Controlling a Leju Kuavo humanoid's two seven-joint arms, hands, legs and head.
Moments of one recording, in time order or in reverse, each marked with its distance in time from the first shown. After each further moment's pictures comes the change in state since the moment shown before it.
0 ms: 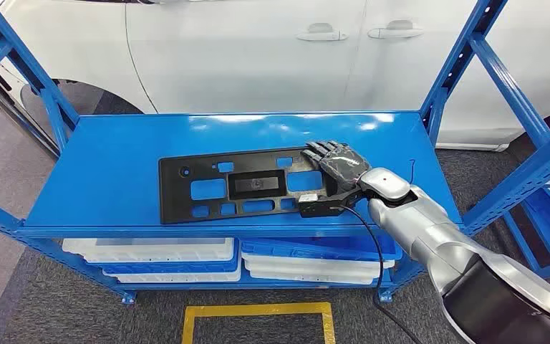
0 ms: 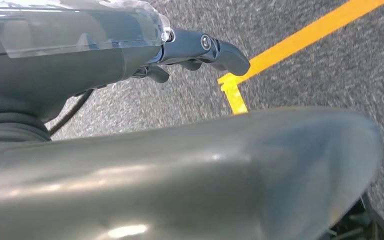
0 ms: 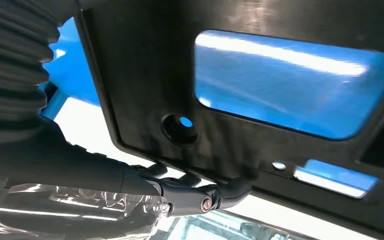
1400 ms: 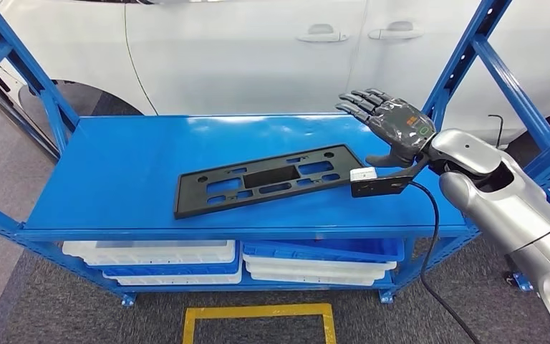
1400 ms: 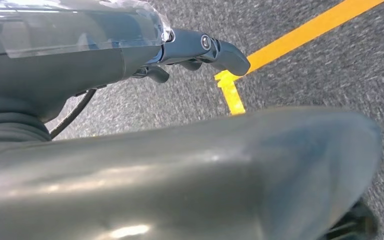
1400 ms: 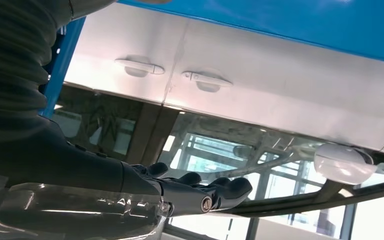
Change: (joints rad) left arm 0.003 -0.001 0.016 0.000 0.009 -0.006 -0.009; right arm 0.066 -0.449 -0.230 -0.844 -0.006 0.240 0.004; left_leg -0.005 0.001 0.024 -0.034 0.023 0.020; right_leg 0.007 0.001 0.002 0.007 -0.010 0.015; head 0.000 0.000
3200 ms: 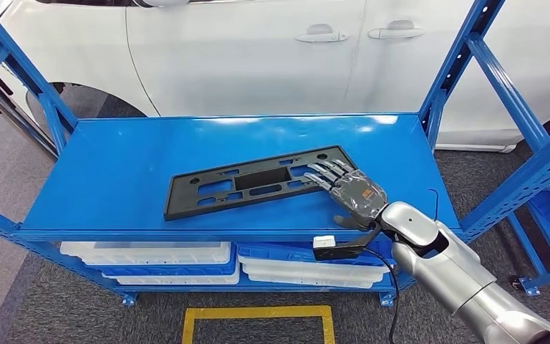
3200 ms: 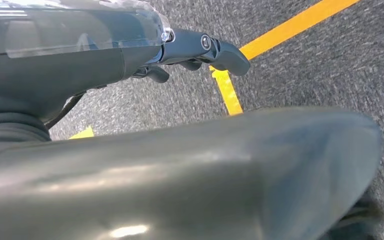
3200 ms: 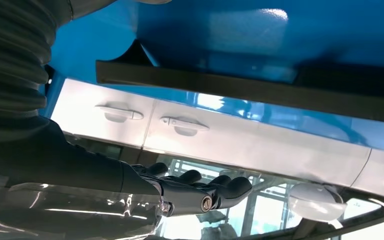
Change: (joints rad) left arm -0.003 -0.011 -0.001 0.000 -0.002 -0.001 -0.008; right arm 0.300 0.183 -0.041 0.086 0.227 -0.164 0.043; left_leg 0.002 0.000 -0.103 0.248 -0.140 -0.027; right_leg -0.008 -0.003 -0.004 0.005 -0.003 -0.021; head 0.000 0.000
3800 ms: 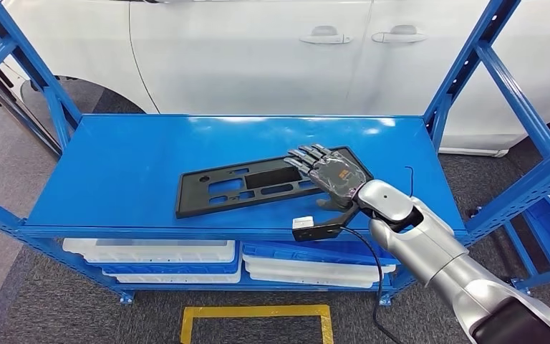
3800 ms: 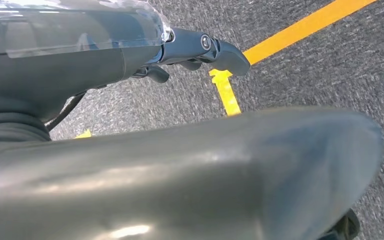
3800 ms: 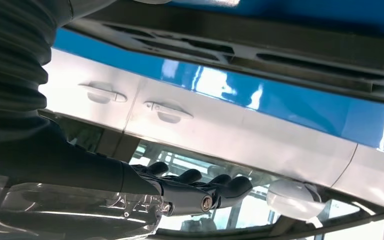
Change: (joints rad) left arm -0.004 -0.005 -0.001 0.000 -0.002 -0.004 0.002; right arm -0.154 0.129 0.055 0.182 0.021 0.021 -0.007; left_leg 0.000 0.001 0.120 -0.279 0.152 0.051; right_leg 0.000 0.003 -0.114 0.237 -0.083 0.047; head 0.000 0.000
